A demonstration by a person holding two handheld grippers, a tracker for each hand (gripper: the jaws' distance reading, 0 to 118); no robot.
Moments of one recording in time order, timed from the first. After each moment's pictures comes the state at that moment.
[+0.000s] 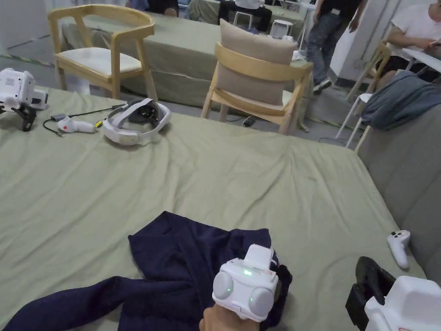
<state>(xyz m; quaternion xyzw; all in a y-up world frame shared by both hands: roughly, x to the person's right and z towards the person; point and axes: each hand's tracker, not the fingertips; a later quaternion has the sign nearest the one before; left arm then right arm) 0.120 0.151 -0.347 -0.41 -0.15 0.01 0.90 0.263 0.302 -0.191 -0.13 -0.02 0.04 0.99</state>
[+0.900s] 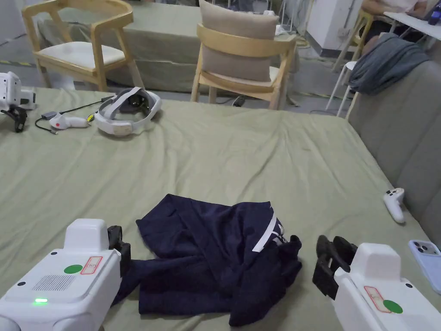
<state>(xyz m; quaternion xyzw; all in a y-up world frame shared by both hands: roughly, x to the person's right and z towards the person) -0.131 0.258 -0.195 -0.24 0.03 0.04 0.97 0.230 0.268 -0.180 -0.18 0.02 -0.01 0.98</state>
